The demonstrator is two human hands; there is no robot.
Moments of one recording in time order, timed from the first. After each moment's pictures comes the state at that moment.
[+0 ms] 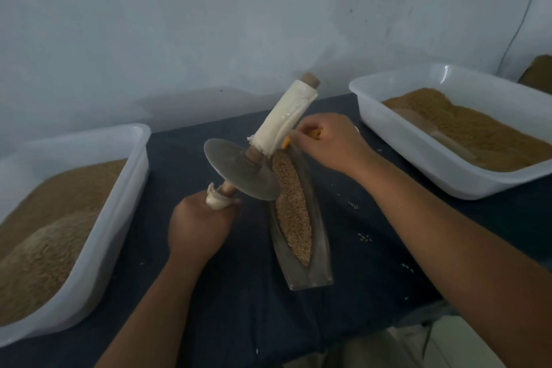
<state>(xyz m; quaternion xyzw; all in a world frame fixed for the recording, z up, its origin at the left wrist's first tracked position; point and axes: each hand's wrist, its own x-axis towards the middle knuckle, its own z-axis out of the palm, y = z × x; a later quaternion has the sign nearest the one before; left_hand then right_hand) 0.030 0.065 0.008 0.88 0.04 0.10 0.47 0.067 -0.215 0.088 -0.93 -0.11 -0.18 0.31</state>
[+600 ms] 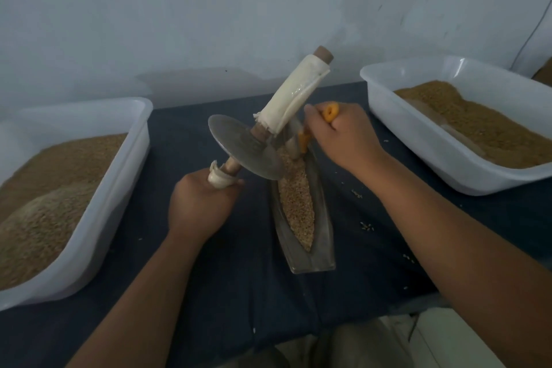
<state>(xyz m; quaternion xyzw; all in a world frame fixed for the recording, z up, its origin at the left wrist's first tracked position) 0.029 0.063 0.011 0.87 0.05 0.09 0.48 0.057 -0.208 0.077 -0.90 -0.13 -0.27 0.33</state>
